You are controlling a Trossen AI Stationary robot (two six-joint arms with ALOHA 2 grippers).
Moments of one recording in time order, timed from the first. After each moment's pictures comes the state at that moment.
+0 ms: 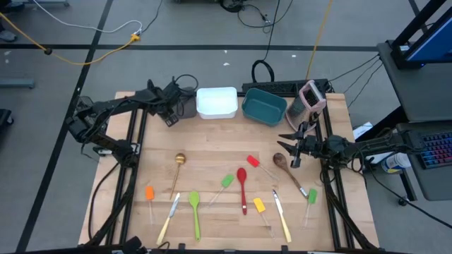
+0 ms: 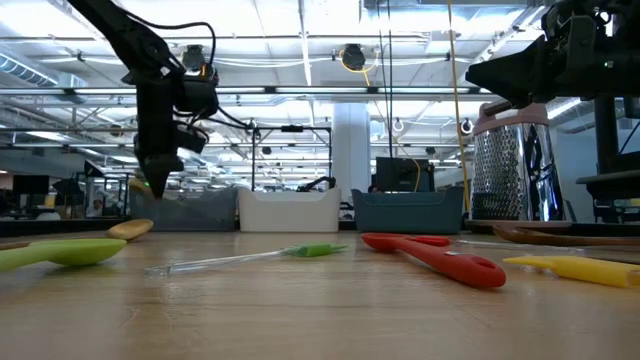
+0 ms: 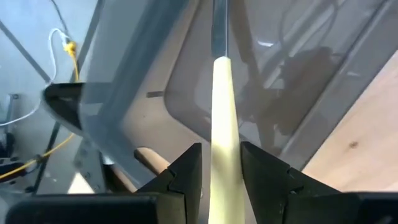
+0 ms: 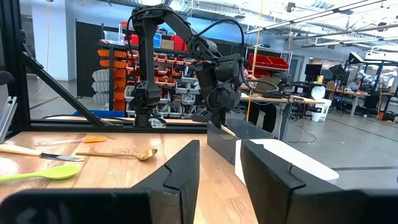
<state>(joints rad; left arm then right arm) 0.79 1.43 0.86 -0.71 -0.40 0.23 0.08 0.50 0.02 0.64 0.31 -0.13</state>
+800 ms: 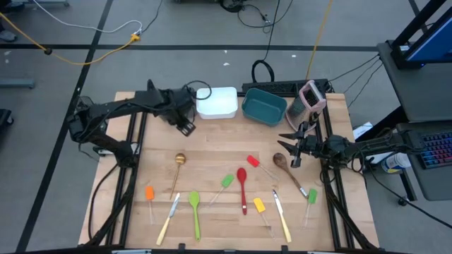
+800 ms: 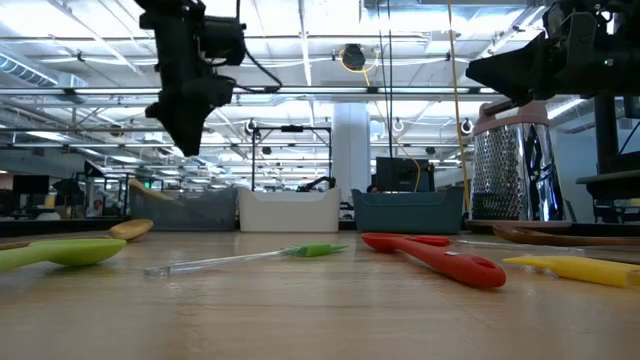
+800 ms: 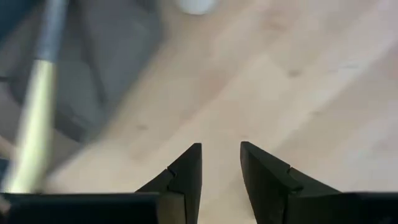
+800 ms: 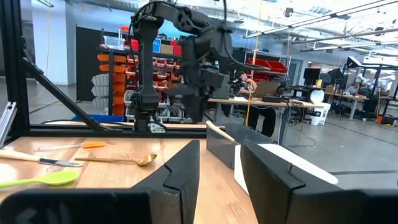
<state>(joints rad) 0.46 1.43 1.15 -1.06 -0.03 -0.36 0.08 0.50 0.02 0.66 0.31 -0.14</state>
